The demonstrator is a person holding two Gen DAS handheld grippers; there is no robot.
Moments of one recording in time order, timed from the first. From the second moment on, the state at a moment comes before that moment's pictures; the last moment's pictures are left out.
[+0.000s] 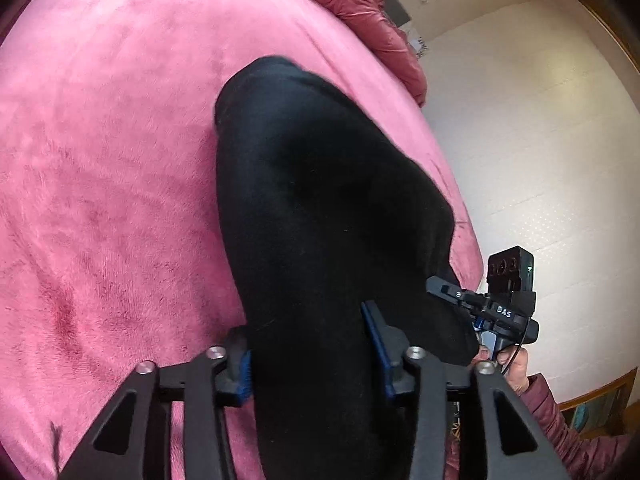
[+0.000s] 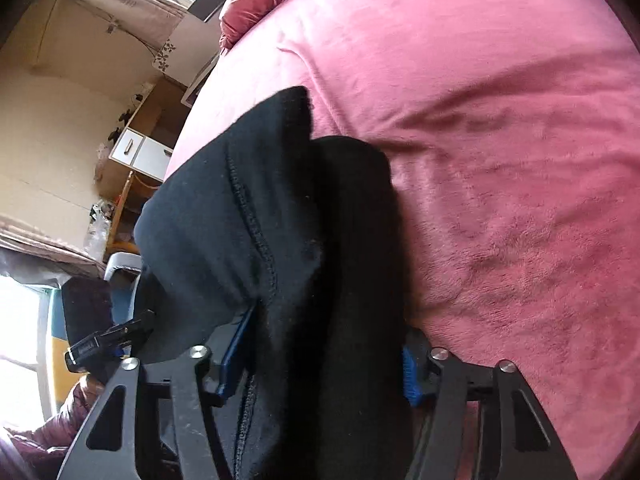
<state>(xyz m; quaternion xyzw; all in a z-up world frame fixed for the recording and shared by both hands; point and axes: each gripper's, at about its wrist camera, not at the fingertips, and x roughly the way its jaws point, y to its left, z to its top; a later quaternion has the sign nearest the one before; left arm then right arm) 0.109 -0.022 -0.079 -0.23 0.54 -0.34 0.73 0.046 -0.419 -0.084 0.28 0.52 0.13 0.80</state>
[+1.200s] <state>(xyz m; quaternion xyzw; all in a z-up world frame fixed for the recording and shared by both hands) 0.205 0.032 0.030 -0.07 0.40 -0.23 0.89 0.211 -0.283 0.007 0.20 0.46 0.22 0.84</state>
